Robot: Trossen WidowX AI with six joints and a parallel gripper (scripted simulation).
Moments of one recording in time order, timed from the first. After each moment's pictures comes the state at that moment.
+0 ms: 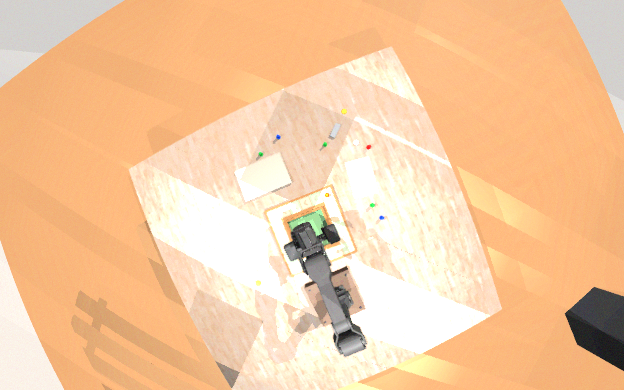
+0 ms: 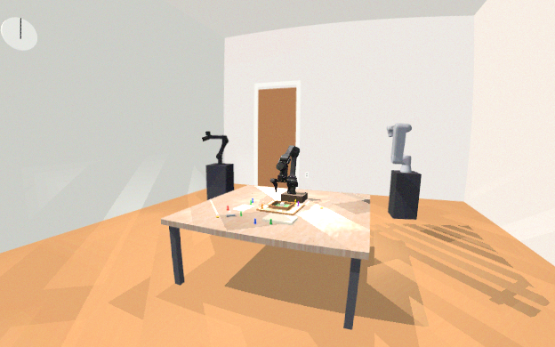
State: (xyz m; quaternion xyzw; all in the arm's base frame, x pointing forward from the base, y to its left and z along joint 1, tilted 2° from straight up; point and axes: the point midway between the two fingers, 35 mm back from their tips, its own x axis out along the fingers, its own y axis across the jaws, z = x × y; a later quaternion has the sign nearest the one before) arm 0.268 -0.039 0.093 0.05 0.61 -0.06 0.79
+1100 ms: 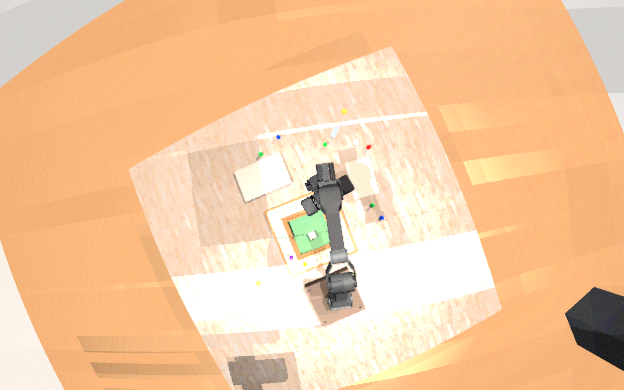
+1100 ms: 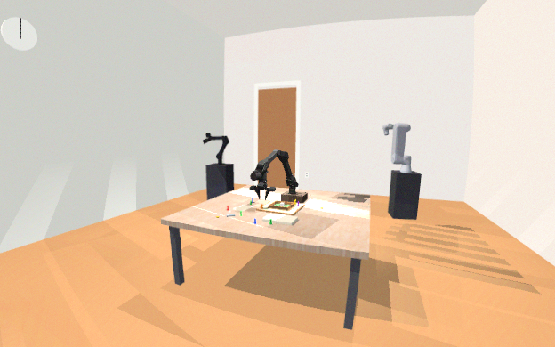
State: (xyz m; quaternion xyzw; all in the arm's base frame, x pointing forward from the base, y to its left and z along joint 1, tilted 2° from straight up) arm 0.360 -0.168 0.052 0.01 0.70 -0.01 0.71
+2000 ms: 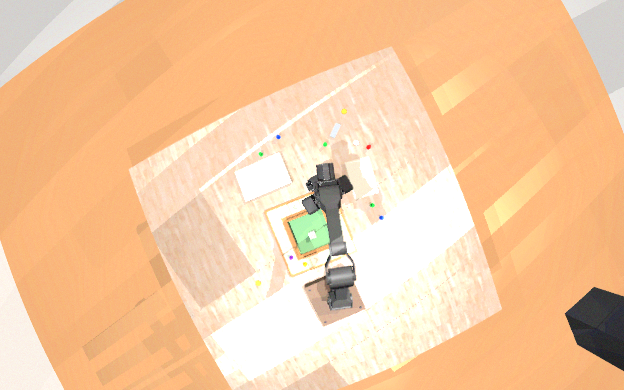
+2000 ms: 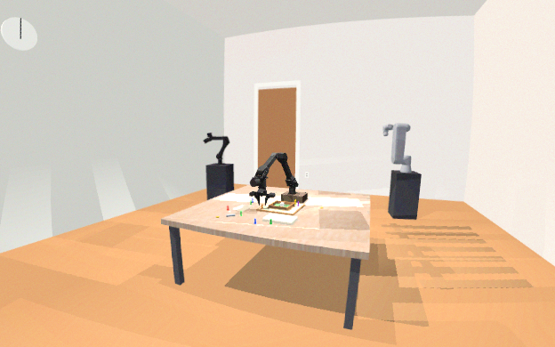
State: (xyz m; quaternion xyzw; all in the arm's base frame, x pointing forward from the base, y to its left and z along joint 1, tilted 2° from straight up) arm 0.361 -0.170 0.009 0.01 0.70 -0.01 0.71
